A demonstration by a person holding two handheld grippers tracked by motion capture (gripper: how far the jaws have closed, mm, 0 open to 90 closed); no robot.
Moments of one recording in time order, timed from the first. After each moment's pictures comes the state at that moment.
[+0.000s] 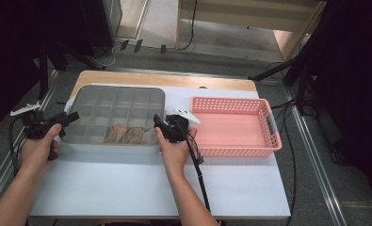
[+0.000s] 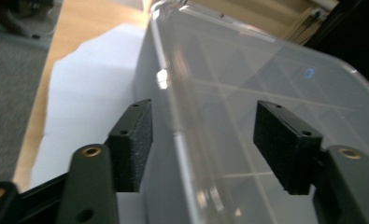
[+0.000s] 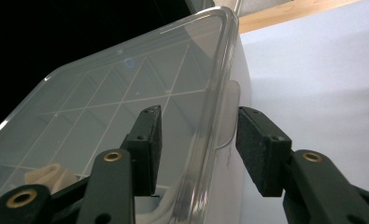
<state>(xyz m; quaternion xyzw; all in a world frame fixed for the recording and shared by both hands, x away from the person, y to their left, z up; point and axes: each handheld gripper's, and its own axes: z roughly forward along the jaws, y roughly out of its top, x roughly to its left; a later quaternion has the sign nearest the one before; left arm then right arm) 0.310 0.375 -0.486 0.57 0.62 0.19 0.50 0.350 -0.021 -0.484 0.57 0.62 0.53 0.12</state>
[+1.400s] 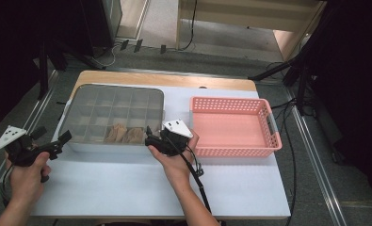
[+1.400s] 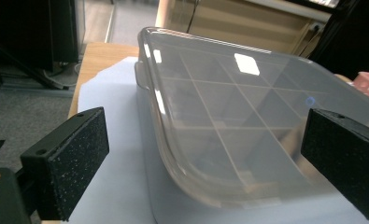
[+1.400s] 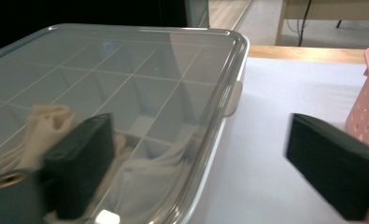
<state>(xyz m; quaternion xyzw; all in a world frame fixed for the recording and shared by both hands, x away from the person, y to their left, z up) 0.219 0.360 -0.479 0.57 0.57 0.29 0.51 0.301 -0.016 -0.473 0.48 0.69 0.49 0.24</state>
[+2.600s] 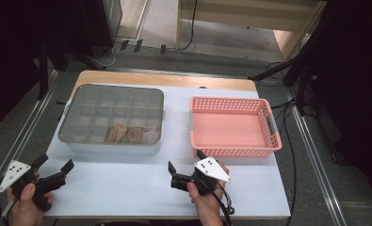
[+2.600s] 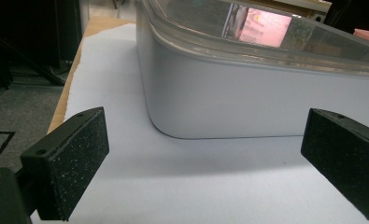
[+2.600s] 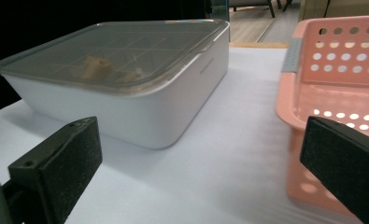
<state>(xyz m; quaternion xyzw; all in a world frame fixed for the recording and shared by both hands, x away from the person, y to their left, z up) 0.167 0.350 -0.534 0.58 0.57 0.30 0.51 0.211 -0.109 -0.494 0.43 0.68 0.55 0.23</state>
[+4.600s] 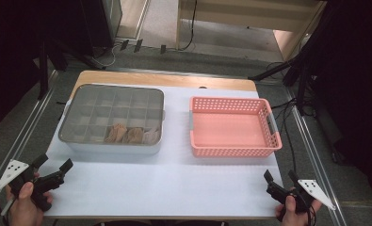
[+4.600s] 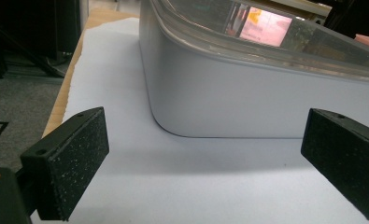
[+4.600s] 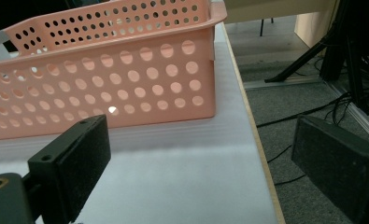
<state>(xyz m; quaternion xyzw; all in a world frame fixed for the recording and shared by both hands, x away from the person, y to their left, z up) 0.169 0.355 -0.534 0.56 0.58 0.29 0.51 0.193 -0.360 -0.527 0.58 0.57 0.48 0.32</state>
